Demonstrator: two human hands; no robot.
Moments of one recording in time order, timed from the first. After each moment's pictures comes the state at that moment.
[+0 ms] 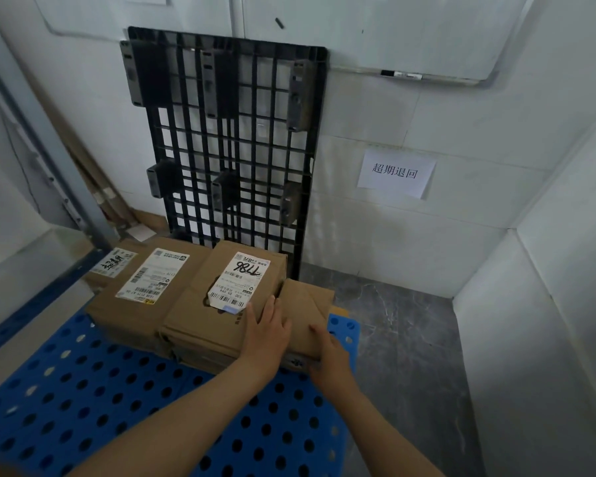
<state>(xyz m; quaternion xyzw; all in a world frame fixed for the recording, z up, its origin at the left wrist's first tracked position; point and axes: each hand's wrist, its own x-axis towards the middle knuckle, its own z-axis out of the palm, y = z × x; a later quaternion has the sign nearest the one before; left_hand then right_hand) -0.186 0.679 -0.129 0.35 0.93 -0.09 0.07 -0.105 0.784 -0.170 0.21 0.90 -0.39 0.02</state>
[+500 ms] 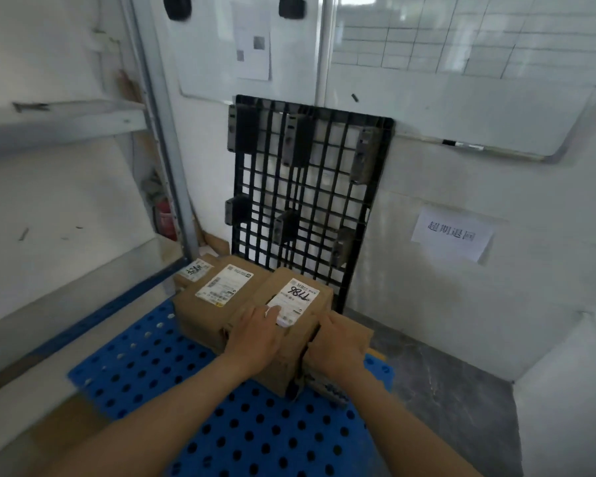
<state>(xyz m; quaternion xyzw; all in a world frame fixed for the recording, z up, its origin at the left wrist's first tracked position) -0.182 0.590 -0.067 0.22 0.97 0.14 0.00 -0.135 0.745 -0.060 0.04 0.98 -0.19 -0.01</state>
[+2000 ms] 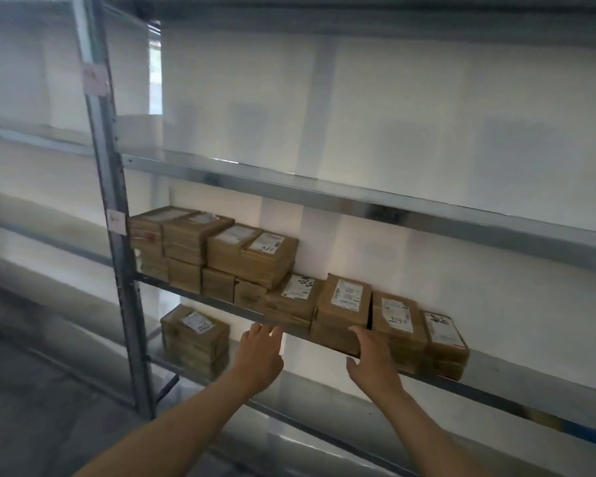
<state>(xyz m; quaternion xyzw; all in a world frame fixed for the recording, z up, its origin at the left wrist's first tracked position) 0.408 -0.040 -0.015 -0.46 0.88 0.04 -0.10 0.229 0.051 -0.008 -0.55 0.78 -0.28 0.08</state>
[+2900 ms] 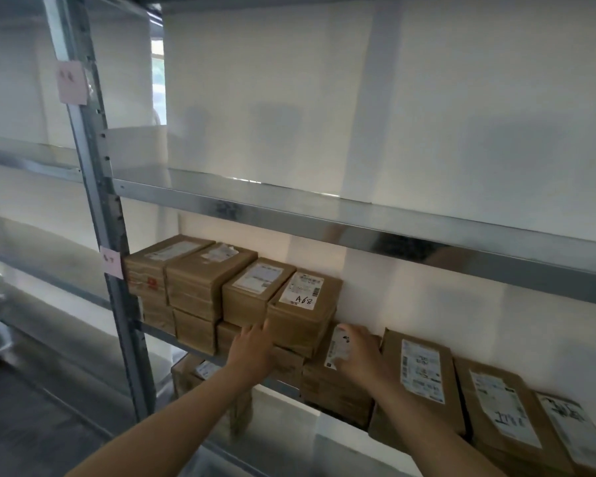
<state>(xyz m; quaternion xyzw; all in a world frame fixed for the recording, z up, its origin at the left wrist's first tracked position) 0.412 -0.295 -0.014 -0.53 0.84 0.09 -0.09 0.227 -0.218 -0.008 -0.57 0.76 -0.25 0.17</state>
